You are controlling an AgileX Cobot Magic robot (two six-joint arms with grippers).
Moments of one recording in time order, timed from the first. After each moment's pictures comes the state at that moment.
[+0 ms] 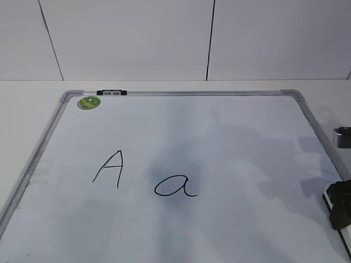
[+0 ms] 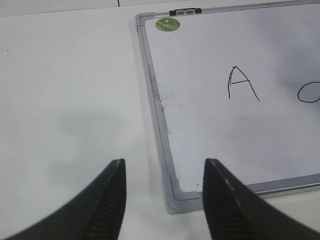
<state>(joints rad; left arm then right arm) -0.02 0.01 -0.51 -0.18 1.11 0.12 0.04 1.54 -0.74 0.04 0.81 -0.03</state>
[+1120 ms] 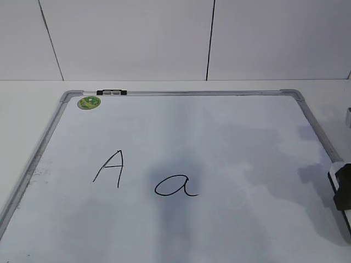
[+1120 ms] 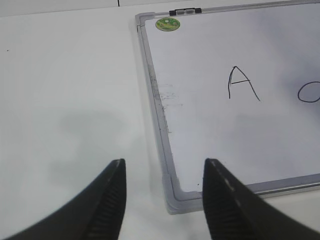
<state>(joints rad) -0.02 0.01 -0.51 -0.18 1.11 0.12 0.04 1.39 -0.74 0.05 0.80 -0.03</state>
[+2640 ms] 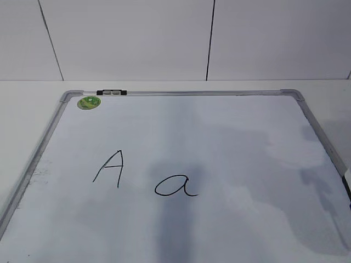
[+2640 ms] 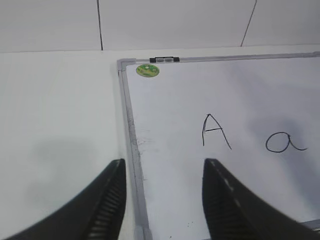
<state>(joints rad) -0.02 0.03 -0.52 -0.27 0.97 0.12 0.04 1.21 -0.74 0.11 1.01 -0.04</state>
